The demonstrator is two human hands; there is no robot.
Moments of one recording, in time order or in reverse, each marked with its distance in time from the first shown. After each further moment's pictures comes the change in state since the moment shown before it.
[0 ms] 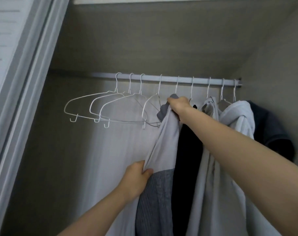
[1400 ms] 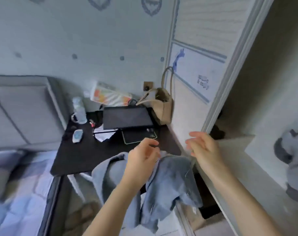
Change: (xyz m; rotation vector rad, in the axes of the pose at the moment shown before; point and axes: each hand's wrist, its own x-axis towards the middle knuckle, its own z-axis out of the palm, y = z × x) left_hand -0.626 0.137 -0.090 0.384 0.738 -0.892; right_hand -0.652 0.109 -0.006 0.312 -1.198 0.160
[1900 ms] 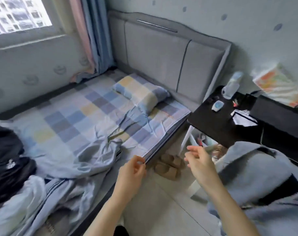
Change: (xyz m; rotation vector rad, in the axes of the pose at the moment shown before) left_hand -0.358 -0.137 -0.184 0.113 0.877 -0.719; right_hand -0.216 -0.002 0.284 -0.103 -0.968 -0.112
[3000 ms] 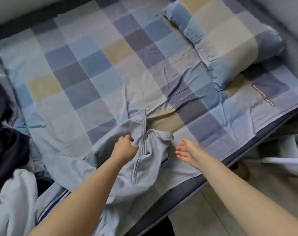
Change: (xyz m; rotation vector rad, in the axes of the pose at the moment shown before) left_hand 0.465 -0.443 -0.127 0.358 -0.123 -0.627; right_hand 0.409 0.160 0.553 0.063 -0.395 0.847
